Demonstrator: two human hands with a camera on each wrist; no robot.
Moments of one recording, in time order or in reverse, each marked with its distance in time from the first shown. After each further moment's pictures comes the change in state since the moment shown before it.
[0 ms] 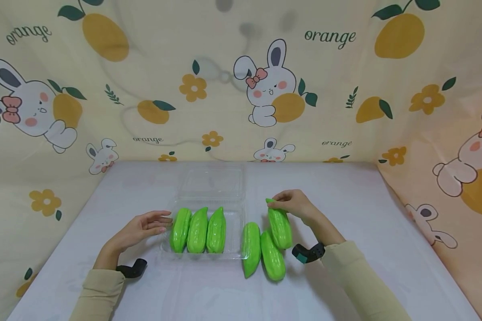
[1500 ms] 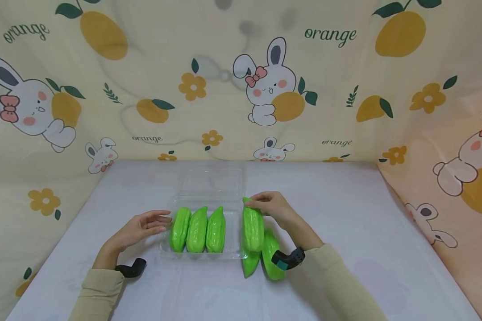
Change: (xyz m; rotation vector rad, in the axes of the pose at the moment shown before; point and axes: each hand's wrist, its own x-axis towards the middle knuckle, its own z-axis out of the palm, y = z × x) left_hand 0.000 -0.001 0.000 -0.011 -0.002 -0.006; right_hand 0.003 -0.029 0.045 0.271 -0.040 -0.028
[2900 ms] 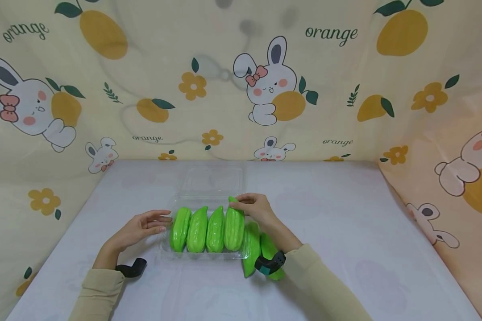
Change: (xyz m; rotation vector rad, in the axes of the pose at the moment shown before) left_hand 0.000 0.000 0.000 -0.005 0.001 -0.005; right_hand 0.019 0.001 0.044 0.084 0.106 0.013
